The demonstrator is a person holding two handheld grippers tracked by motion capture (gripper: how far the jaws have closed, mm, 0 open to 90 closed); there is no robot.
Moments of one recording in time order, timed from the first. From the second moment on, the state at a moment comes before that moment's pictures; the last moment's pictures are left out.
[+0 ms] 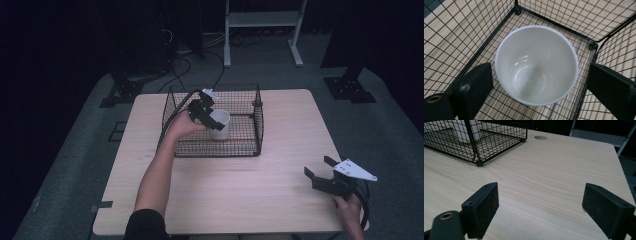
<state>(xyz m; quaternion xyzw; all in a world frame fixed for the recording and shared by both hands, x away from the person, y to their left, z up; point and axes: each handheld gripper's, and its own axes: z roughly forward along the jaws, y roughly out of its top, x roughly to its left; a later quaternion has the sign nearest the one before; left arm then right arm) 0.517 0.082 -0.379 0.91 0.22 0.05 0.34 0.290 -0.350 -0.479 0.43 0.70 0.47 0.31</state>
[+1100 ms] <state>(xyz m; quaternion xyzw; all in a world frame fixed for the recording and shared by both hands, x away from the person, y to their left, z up) 0.470 0.098 -0.335 0.91 0.20 0.10 0.36 0.290 -0.349 -0.479 0.43 0.70 0.47 0.31</state>
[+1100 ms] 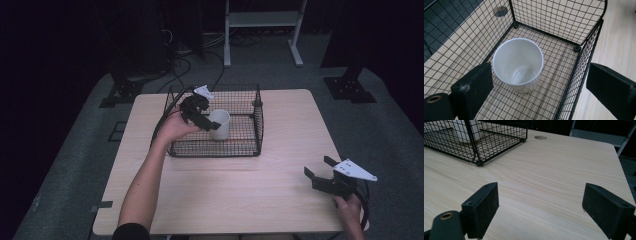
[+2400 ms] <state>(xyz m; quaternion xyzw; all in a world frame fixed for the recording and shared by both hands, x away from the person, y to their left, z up) 0.394 0.118 -0.329 0.90 0.17 0.13 0.39 0.290 -0.348 -0.479 0.43 0.71 0.46 0.32</state>
